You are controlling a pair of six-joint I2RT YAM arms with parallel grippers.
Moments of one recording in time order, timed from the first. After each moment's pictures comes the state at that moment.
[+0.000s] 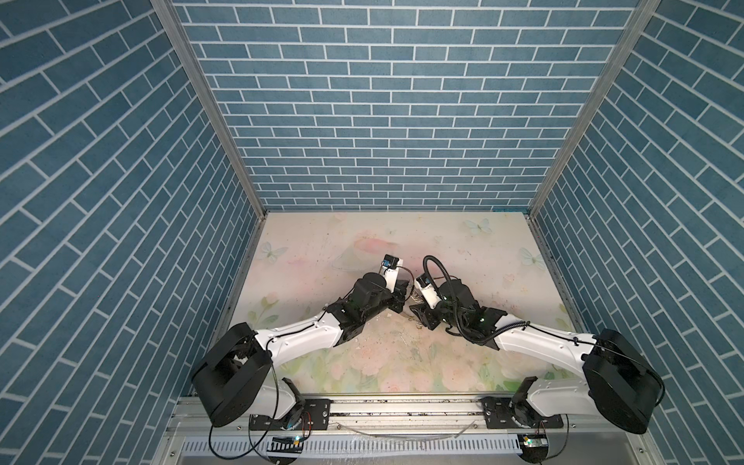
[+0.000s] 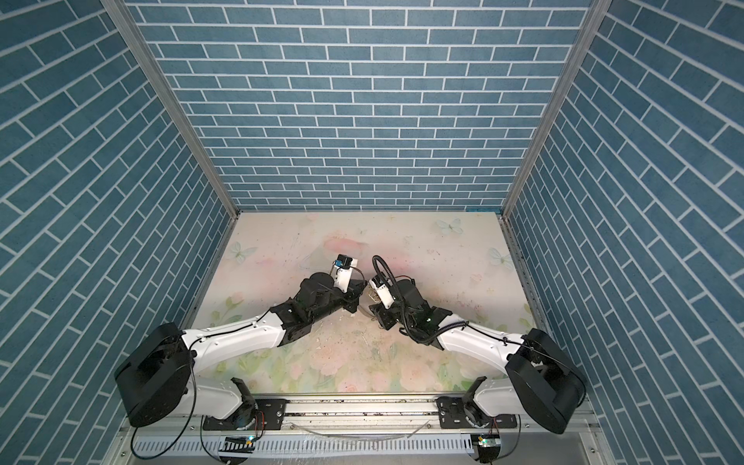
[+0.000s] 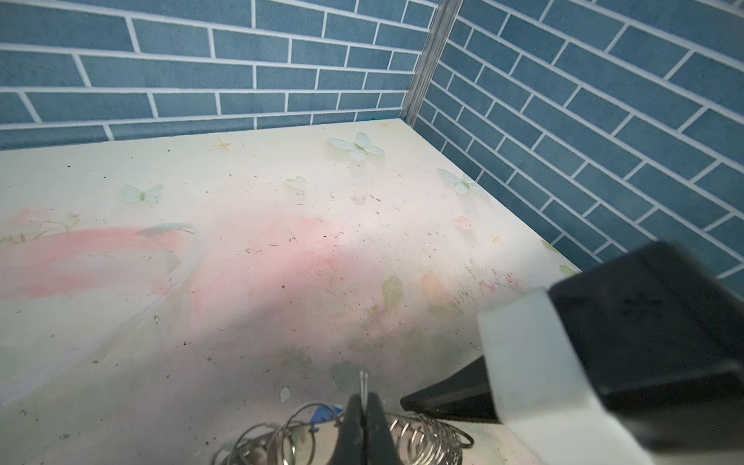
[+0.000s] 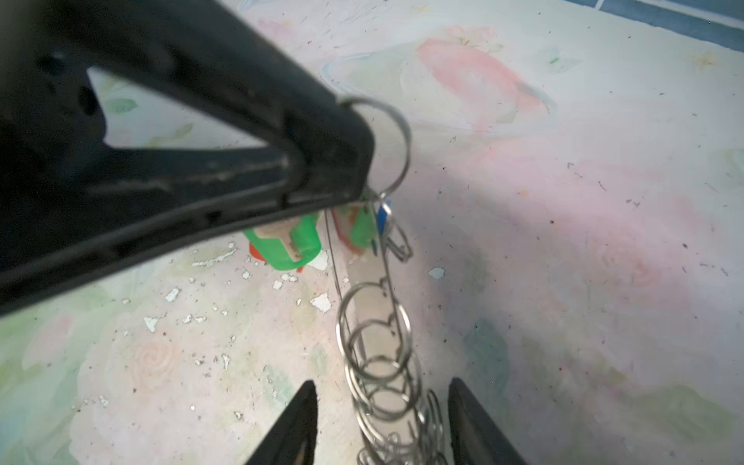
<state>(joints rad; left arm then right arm) -0.82 1.40 0.71 0.33 -0.02 -0.32 0.83 1.33 0.63 0.05 -0.08 0.06</state>
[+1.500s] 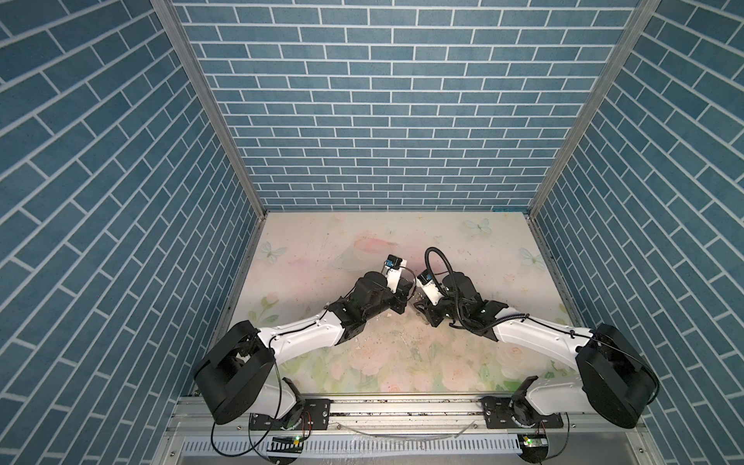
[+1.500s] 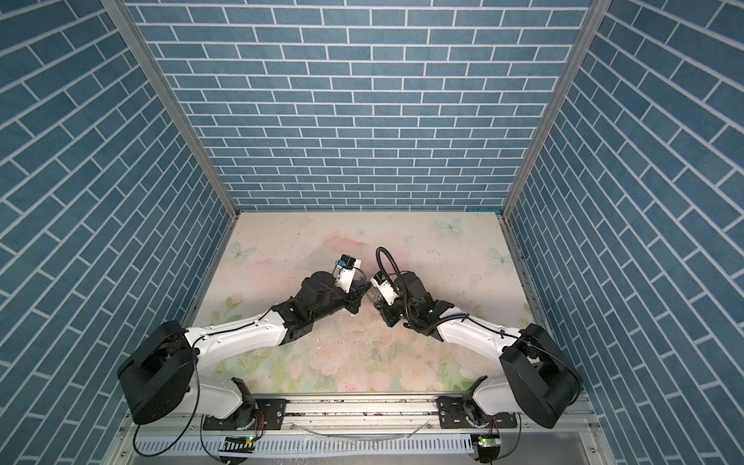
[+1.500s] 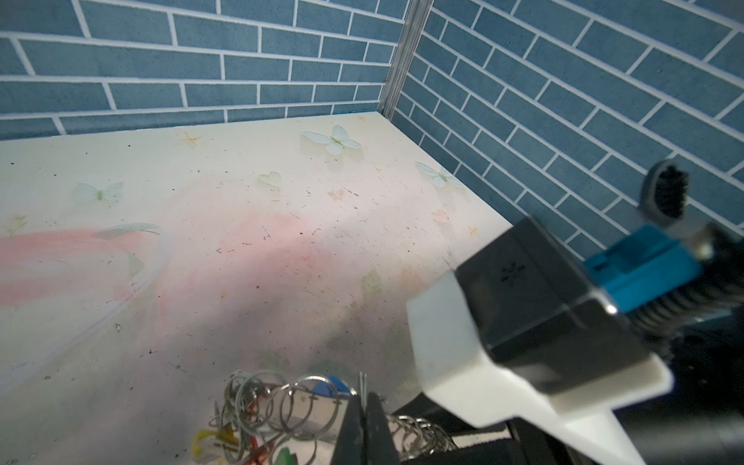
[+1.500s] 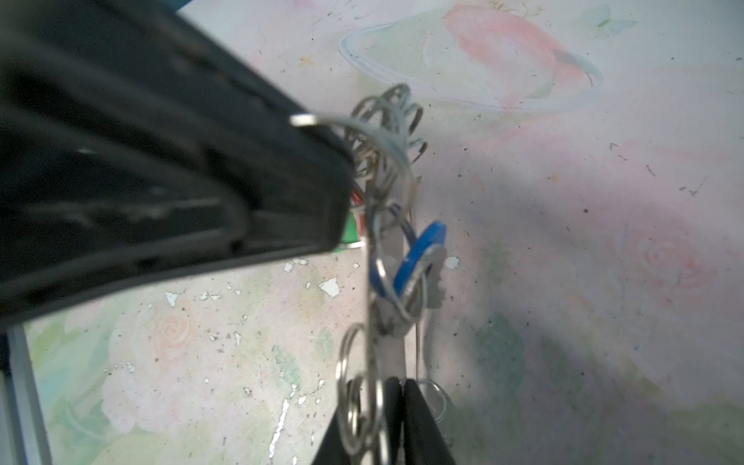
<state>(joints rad) -0.82 1.42 0.72 0.34 0.06 -0.32 0.76 1.36 0.67 0.01 -0.23 0.03</state>
